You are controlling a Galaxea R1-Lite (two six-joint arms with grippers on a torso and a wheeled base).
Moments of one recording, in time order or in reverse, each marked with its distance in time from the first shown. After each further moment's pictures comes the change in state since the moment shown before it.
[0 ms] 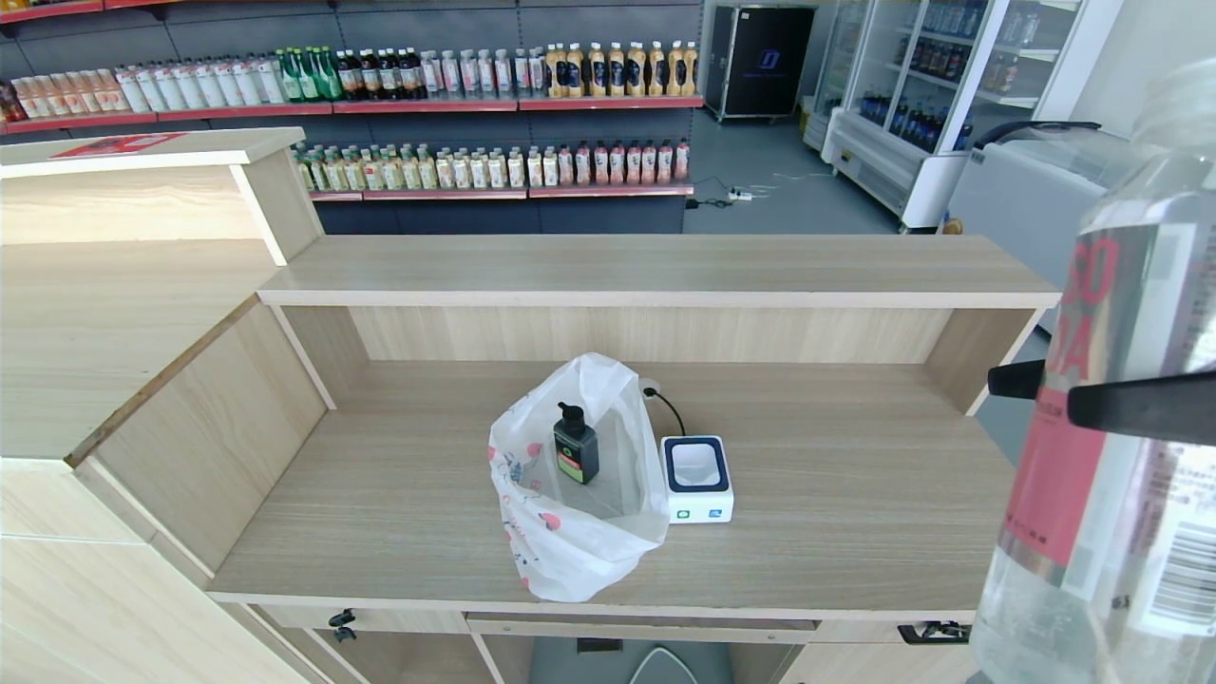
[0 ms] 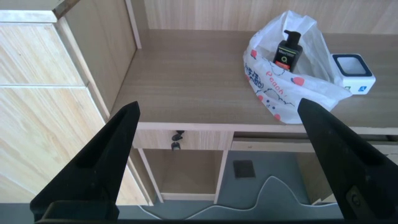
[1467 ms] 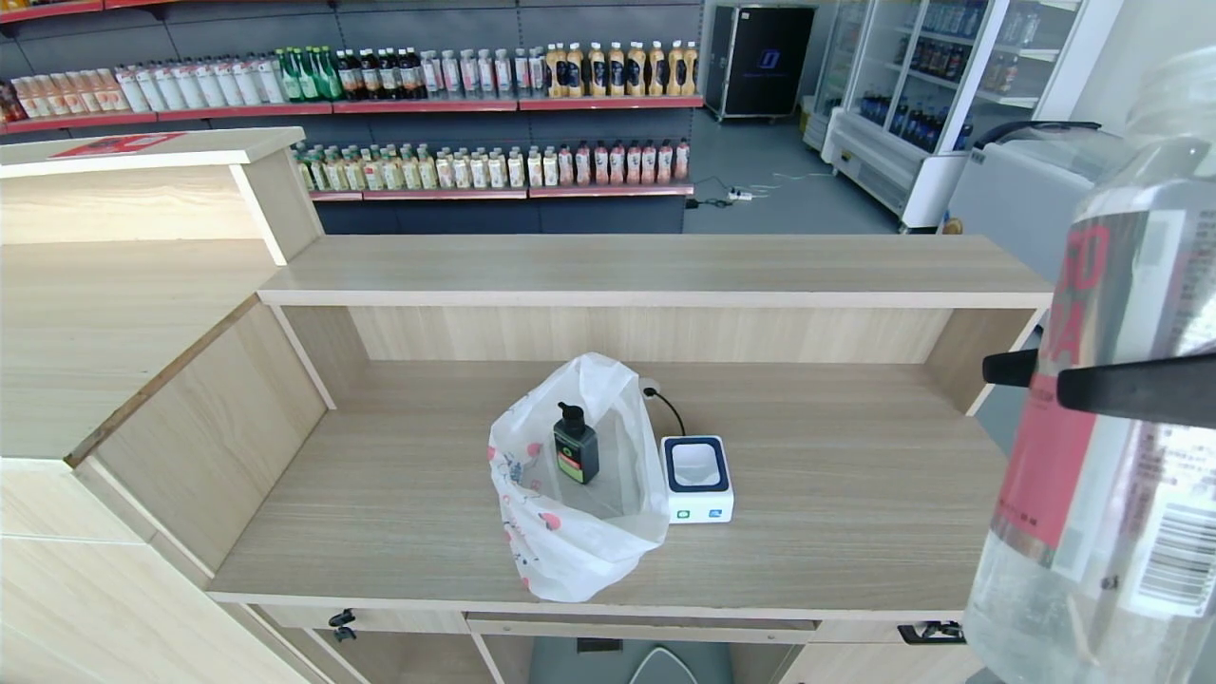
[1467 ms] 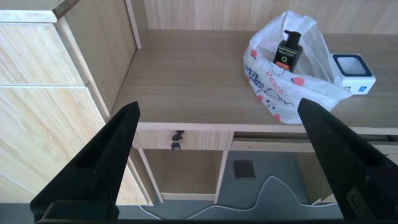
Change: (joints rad) left arm 0.000 0.000 0.000 0.000 0.000 0.000; right arm -0.003 0.012 -0.013 -0.004 -0.004 0.003
